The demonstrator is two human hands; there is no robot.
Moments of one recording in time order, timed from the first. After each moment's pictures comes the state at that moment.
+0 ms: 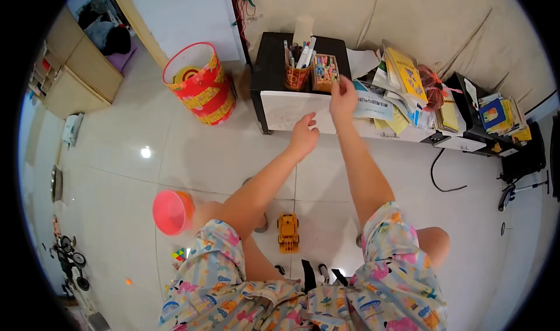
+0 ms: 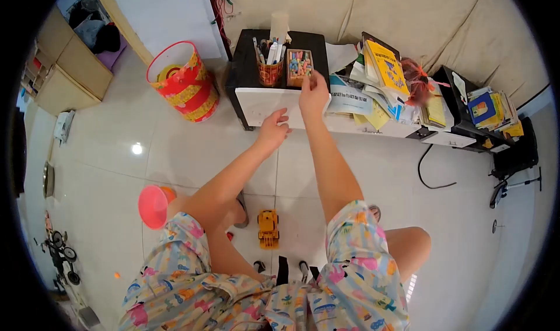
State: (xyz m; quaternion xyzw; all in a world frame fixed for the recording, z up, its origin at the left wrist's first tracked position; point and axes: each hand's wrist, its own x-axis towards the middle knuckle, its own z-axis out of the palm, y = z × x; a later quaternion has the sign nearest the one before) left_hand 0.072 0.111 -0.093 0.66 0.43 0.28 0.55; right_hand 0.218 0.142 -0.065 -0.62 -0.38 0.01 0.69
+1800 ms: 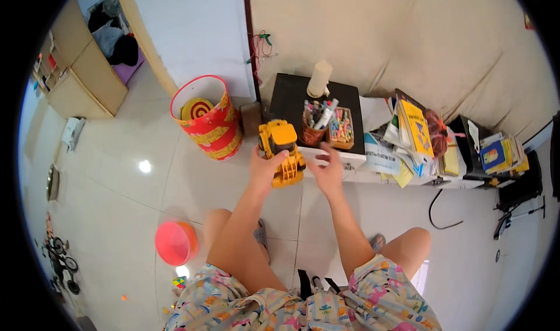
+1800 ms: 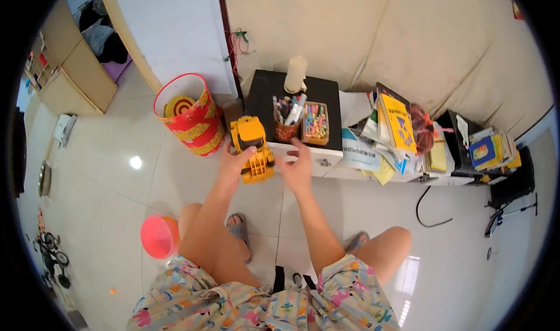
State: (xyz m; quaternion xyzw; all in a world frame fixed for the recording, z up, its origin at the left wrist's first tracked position) left_hand -0.020 0.193 0.007 0.36 0.43 0.47 0.69; right_hand 0.143 0.132 -0.032 -0.66 -0.46 0.23 0.55
